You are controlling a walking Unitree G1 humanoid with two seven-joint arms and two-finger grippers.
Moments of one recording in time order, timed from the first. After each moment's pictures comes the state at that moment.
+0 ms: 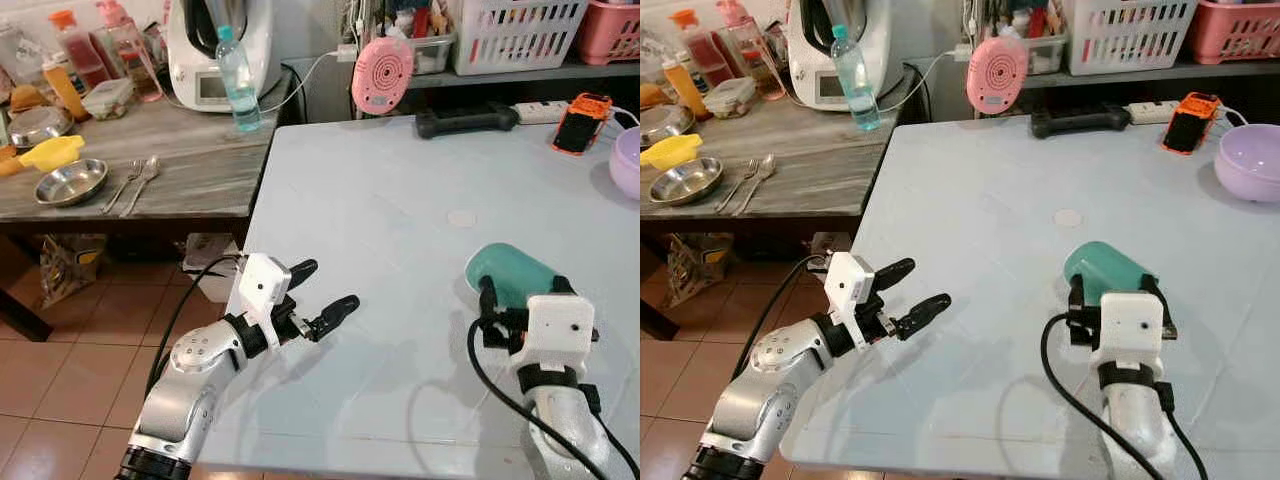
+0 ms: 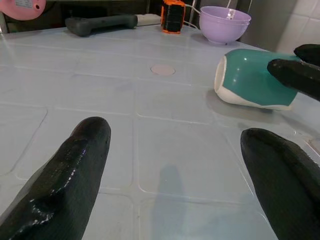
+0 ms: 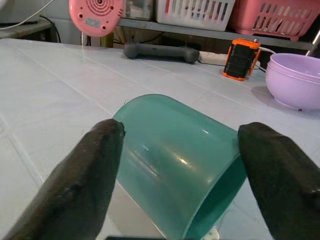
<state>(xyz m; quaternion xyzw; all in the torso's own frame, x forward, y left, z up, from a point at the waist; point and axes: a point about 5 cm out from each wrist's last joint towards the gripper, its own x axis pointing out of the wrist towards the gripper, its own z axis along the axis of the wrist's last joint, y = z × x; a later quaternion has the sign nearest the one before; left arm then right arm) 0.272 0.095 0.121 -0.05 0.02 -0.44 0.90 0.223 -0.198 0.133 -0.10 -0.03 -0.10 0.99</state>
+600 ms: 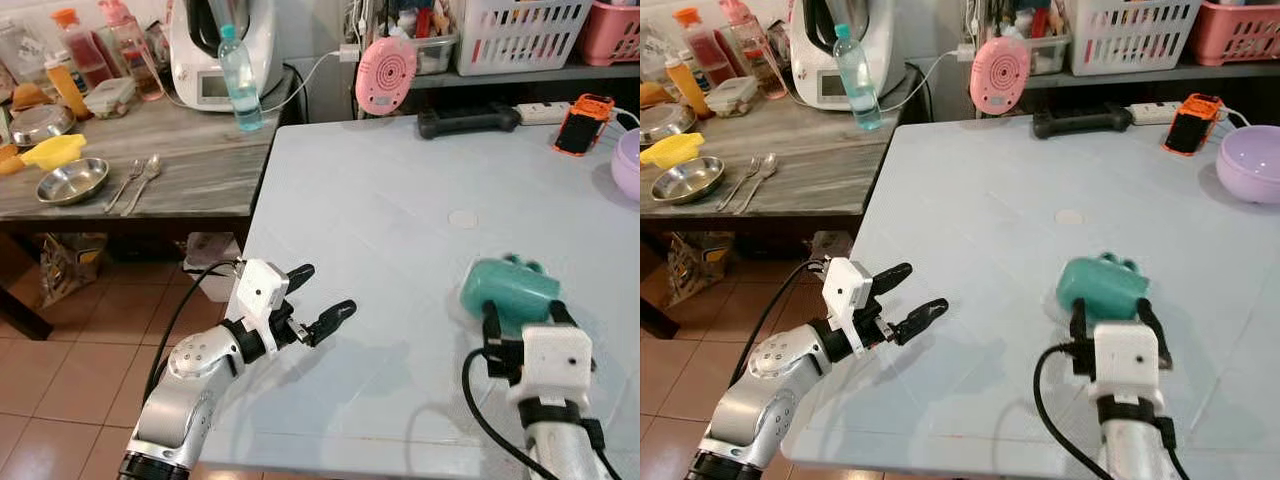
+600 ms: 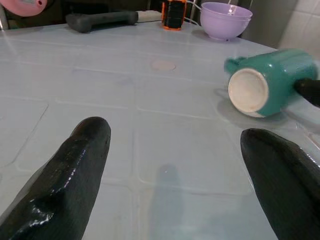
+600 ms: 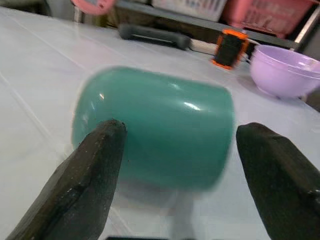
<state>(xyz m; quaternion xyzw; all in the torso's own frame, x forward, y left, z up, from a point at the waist) 0.270 0.096 0.116 -0.05 0.02 -0.43 0.90 0.187 -0.195 0.119 -0.15 -0.01 -0.12 0.98</state>
